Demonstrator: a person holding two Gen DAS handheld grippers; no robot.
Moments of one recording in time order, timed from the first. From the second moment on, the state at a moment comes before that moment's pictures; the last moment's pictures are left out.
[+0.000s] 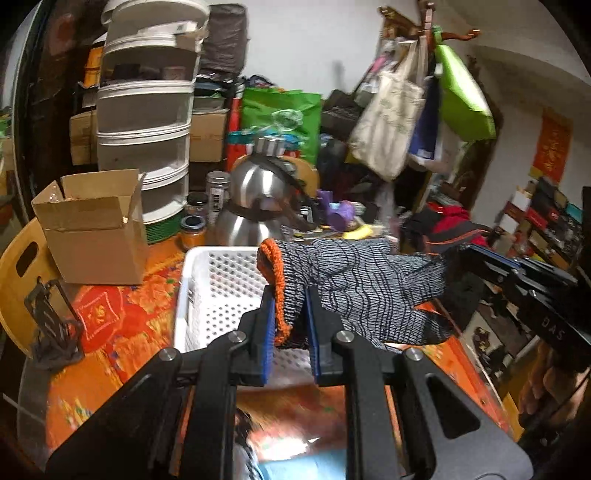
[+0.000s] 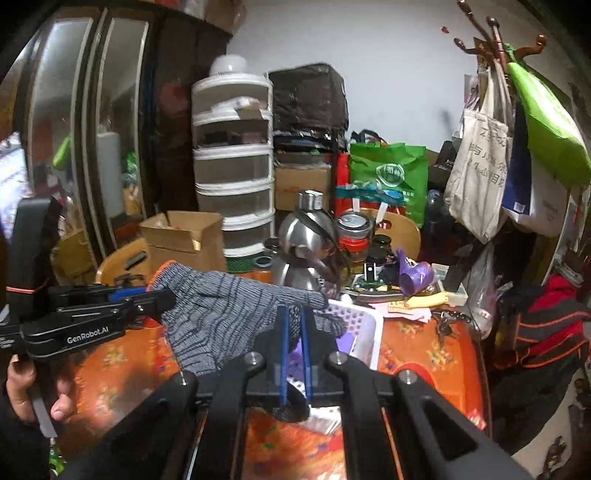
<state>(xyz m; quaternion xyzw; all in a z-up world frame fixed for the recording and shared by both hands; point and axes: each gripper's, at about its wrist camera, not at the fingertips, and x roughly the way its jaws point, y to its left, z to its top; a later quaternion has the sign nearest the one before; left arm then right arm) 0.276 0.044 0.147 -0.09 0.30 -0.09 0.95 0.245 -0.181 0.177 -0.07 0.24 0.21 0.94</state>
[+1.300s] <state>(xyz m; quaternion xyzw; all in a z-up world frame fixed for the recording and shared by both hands) 0.310 0.060 0.049 -0.06 0.35 -0.04 0.93 0.328 -0.210 0.046 0.00 0.36 0.14 0.92</state>
